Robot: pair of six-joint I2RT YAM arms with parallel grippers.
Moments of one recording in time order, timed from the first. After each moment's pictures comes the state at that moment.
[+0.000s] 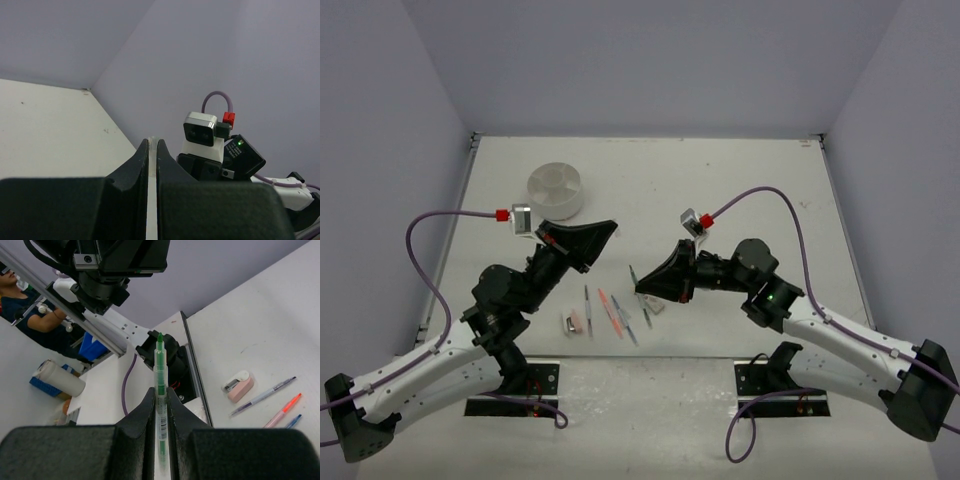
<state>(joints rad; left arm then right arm) -0.90 0.66 0.57 0.44 -0.20 -0.70 0.85 0.95 0.61 0.38 -0.63 0.67</state>
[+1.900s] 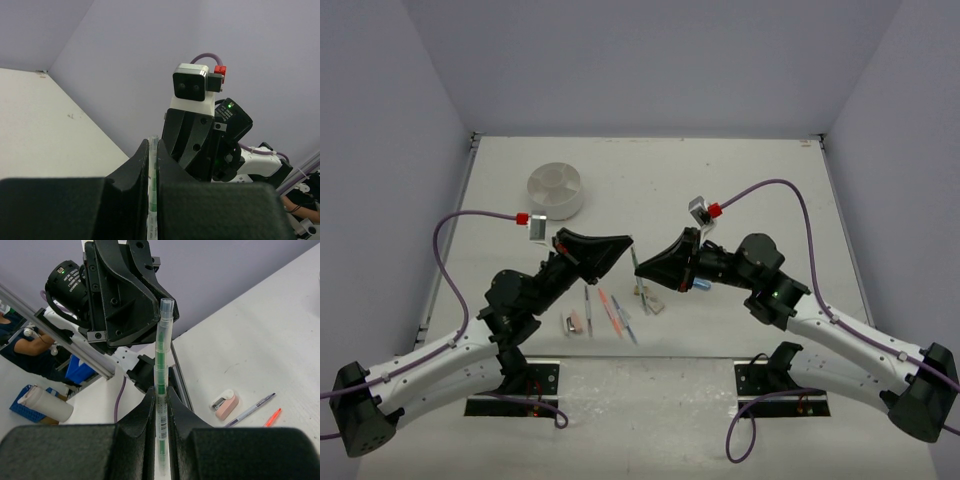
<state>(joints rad) -0.90 0.72 0.46 0.66 -0.02 -0.79 0.85 0.94 0.69 0.34 -0.51 0.65</state>
